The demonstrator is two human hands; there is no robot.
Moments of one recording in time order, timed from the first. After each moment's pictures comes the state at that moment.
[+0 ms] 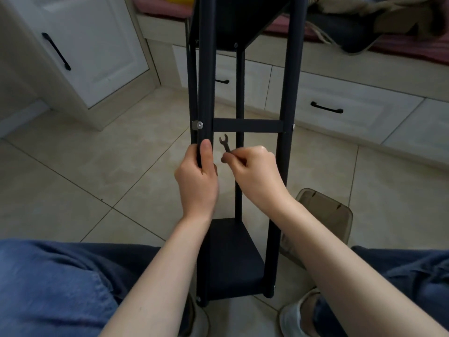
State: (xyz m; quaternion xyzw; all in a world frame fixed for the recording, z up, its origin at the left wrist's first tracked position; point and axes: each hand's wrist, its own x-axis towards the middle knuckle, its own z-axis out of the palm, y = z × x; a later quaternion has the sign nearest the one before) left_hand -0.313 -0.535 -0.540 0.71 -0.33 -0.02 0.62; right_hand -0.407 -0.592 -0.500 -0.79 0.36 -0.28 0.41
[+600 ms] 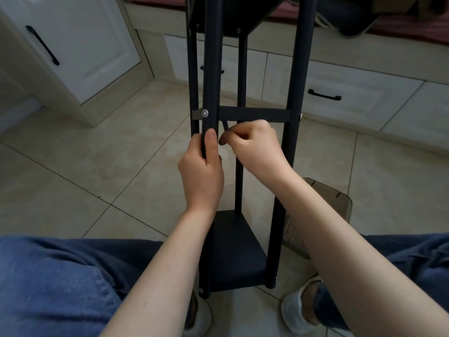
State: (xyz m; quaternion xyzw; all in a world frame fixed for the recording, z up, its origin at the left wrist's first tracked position) left_hand -0.325 -0.538 -0.533 0.70 -0.33 -0.06 0.63; right_hand -0.401 -0.612 -0.491 -0.76 0.39 -0.28 0.44
